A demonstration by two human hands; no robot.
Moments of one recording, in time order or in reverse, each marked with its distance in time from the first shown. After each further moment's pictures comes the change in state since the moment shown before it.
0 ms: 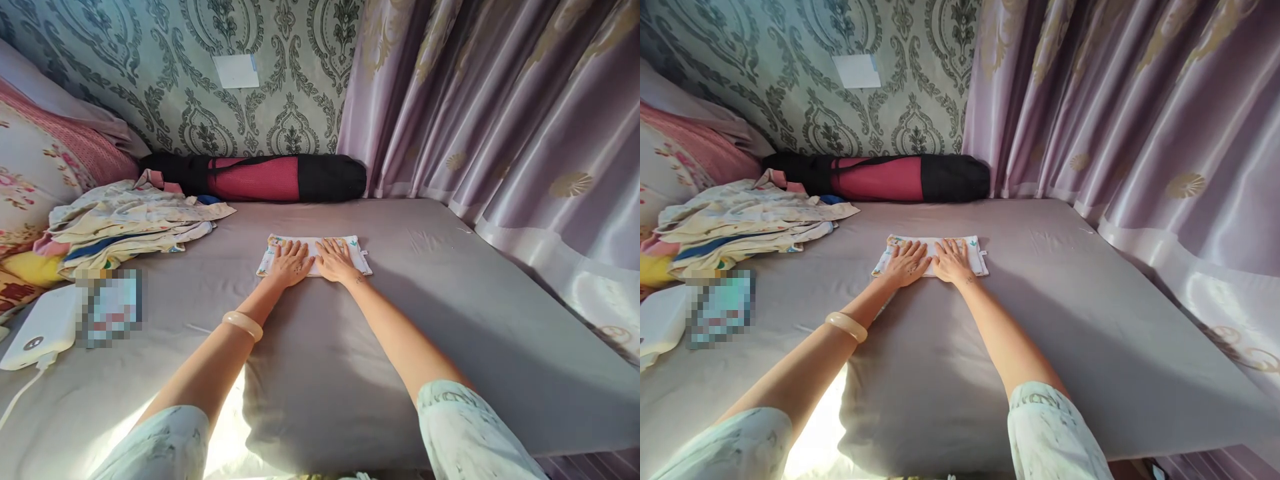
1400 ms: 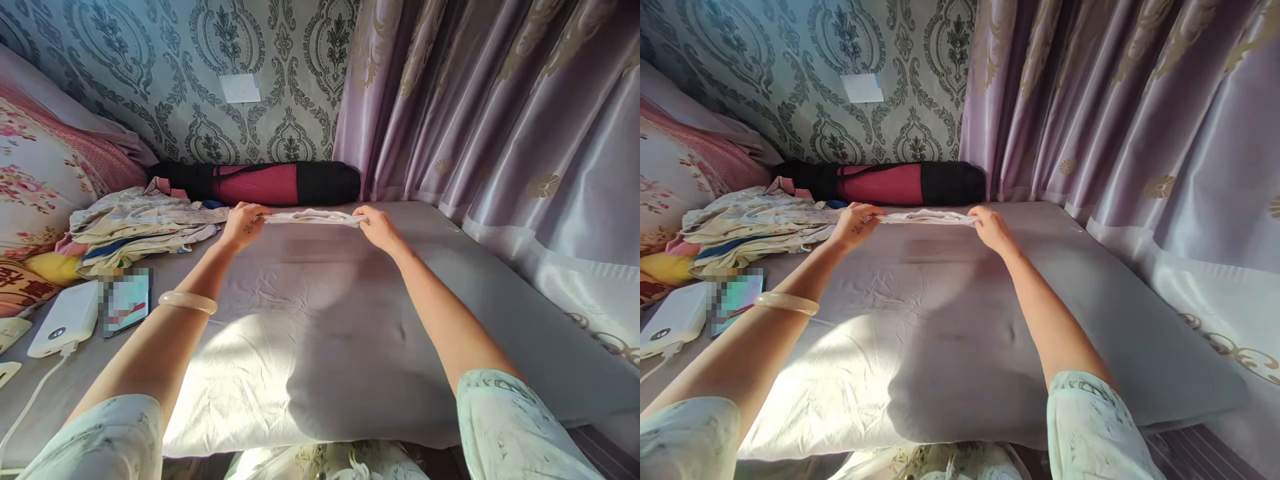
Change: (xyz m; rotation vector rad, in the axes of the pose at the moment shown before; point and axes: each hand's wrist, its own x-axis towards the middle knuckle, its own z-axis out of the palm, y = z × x) left_hand 0.000 -0.084 -0.119 -0.216 0.503 0.133; right_hand -0.016 0.088 -0.101 0.329 0.540 -0.197
